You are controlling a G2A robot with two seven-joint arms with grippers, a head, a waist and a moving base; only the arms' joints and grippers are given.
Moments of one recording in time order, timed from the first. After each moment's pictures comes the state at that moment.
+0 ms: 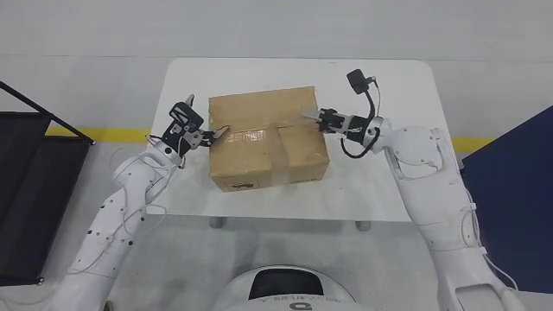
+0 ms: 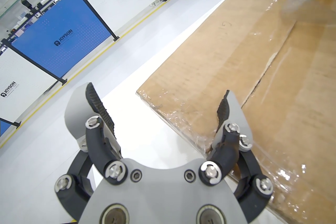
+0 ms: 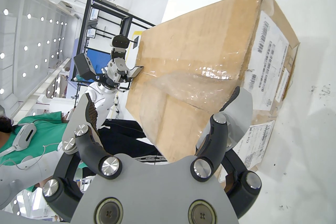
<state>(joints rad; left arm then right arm) 1.37 -1.08 -1.30 -1.48 1.55 -0.35 0.19 -1.23 -1.23 1.33 -1.63 -0.16 -0.01 0.91</state>
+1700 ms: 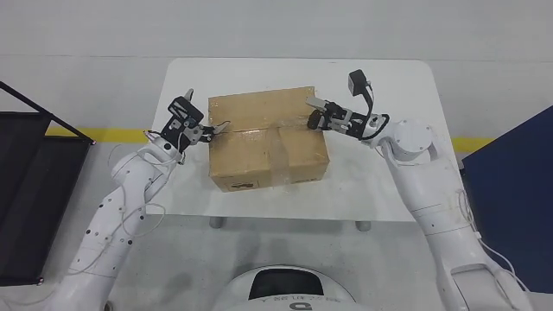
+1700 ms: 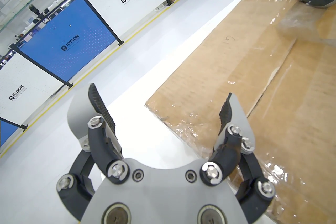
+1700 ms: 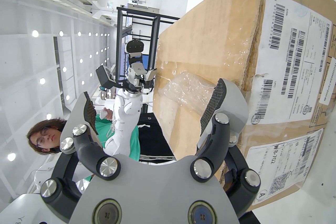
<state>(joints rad) 1.38 -1.09 -1.31 -1.56 1.57 -0.34 0.16 -1.13 -1.22 1.28 -1.38 0.15 -0.04 0.91</state>
